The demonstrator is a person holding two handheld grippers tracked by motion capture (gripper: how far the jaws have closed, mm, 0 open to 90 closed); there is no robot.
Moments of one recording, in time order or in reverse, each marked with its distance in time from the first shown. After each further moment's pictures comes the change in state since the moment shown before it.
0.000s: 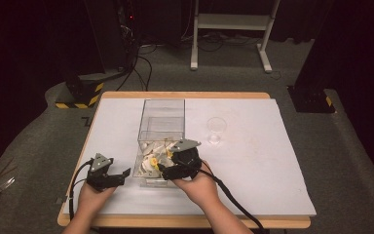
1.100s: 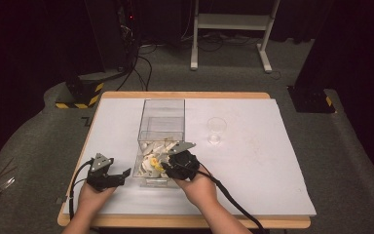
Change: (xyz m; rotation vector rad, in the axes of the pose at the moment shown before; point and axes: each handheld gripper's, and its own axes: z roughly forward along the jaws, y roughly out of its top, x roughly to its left) left arm -0.001 0.000 0.000 0.002 -0.007 0.004; right arm 0.003 -0.005 0.011 0.080 0.001 -0.032
